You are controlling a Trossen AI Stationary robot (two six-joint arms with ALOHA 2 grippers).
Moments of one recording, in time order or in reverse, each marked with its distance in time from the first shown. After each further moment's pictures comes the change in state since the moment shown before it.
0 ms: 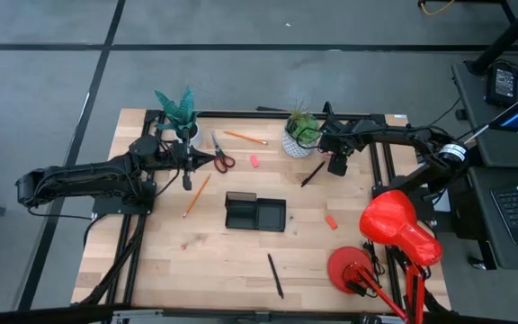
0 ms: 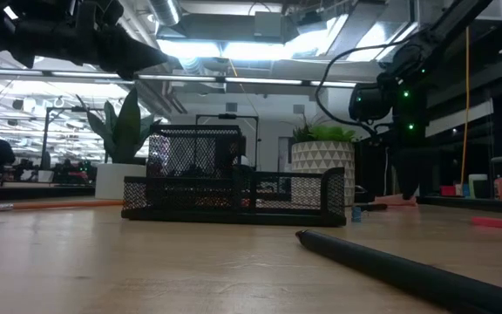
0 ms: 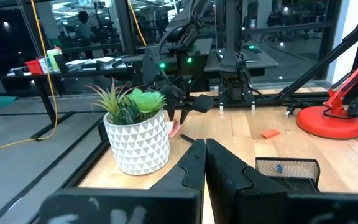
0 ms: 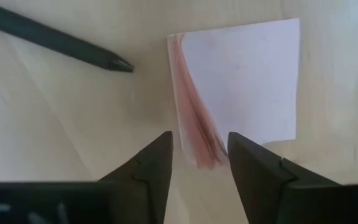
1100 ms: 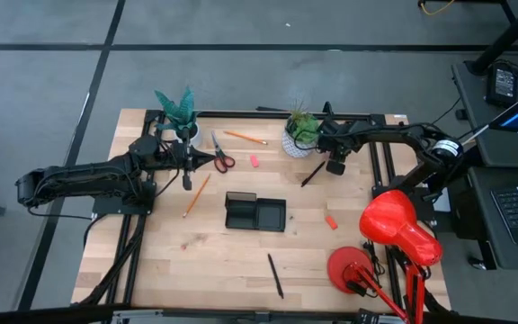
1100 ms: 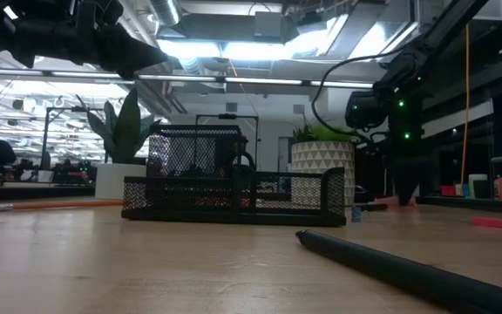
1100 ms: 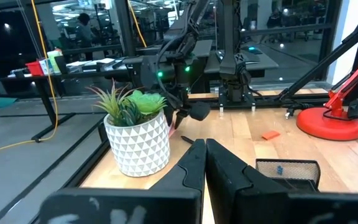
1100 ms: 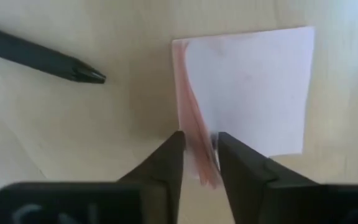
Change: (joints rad) left arm 0.000 0.000 0.000 0.004 0.000 0.000; right arm 0.000 0.064 -0.001 0.058 0.057 -0.018
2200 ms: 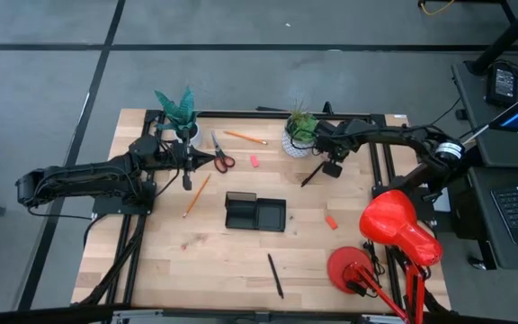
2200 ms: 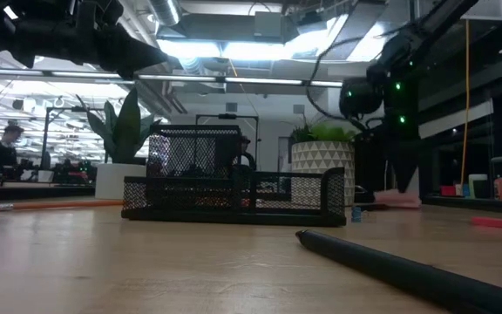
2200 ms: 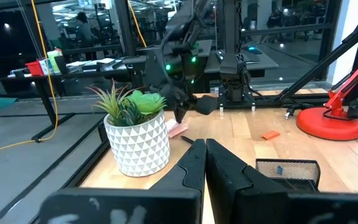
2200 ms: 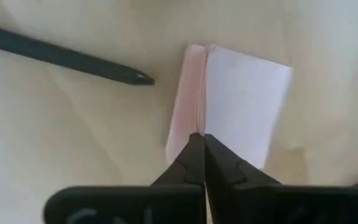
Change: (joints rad) left arm 0.000 0.000 0.000 0.000 0.000 -0.001; right arm 0.105 -0.037 0.103 -0.200 -0.005 0.205
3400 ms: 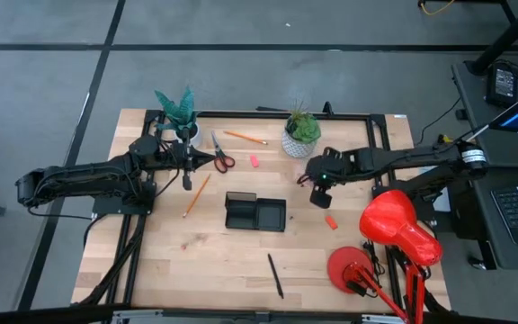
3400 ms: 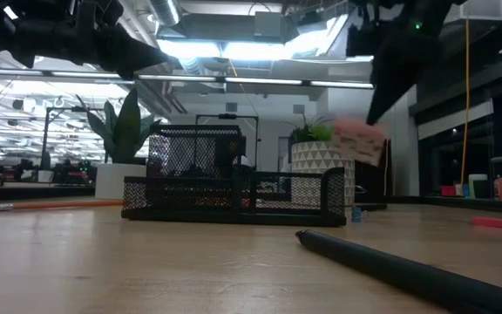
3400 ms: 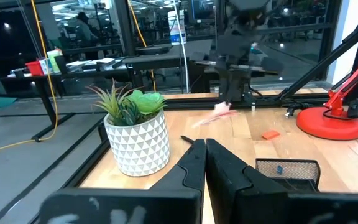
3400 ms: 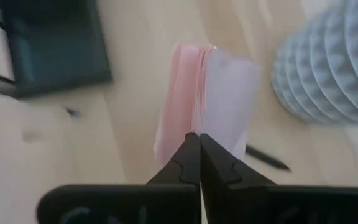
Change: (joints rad) left arm 0.000 0.000 0.000 -0.004 0.000 0.001; right arm 0.581 -0.239 0.096 0.051 -0.005 0.409
